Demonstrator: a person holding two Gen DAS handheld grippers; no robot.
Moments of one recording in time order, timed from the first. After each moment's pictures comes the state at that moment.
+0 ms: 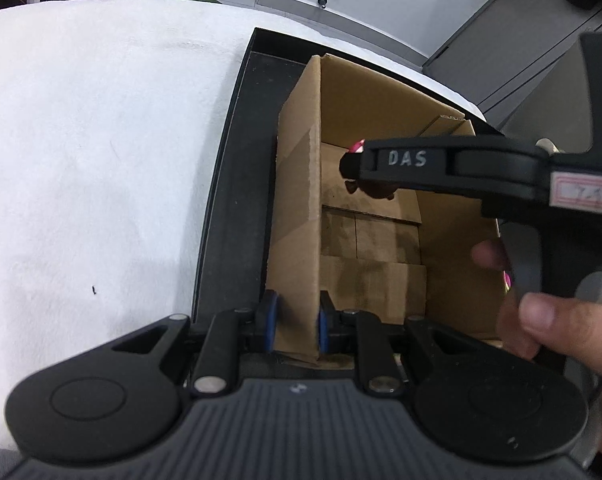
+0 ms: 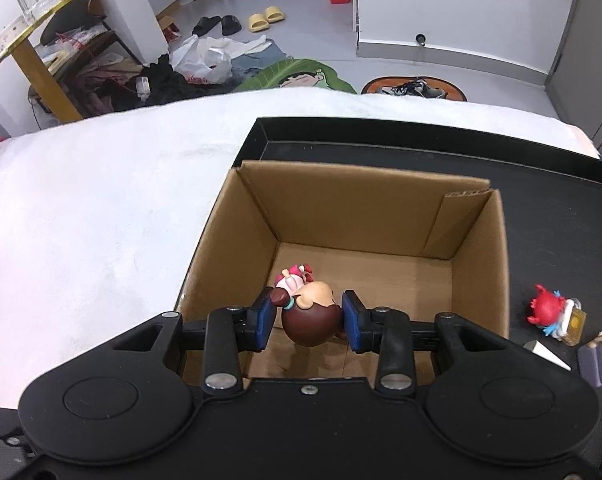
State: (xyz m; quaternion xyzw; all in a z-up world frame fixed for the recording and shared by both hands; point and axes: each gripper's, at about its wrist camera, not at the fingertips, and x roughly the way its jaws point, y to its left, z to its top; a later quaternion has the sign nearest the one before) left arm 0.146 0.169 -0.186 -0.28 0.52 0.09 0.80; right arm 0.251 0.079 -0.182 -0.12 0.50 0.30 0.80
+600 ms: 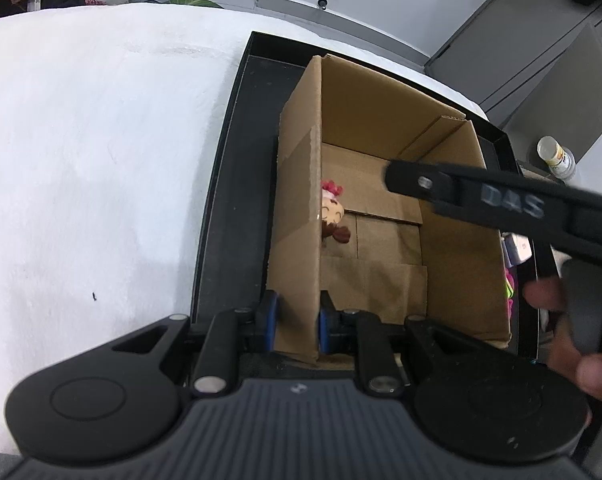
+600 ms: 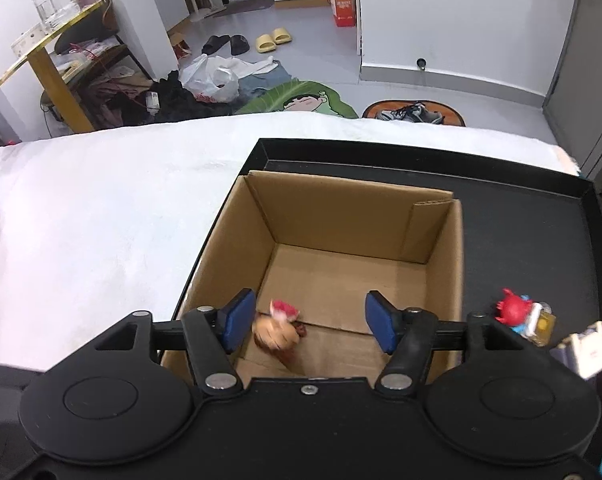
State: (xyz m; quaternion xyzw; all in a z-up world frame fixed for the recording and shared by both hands) left arm 0.148 0.162 -0.180 -0.27 0.52 0.09 0.80; right arm 0.236 0.043 -0.143 -0.12 0.47 0.32 0.82
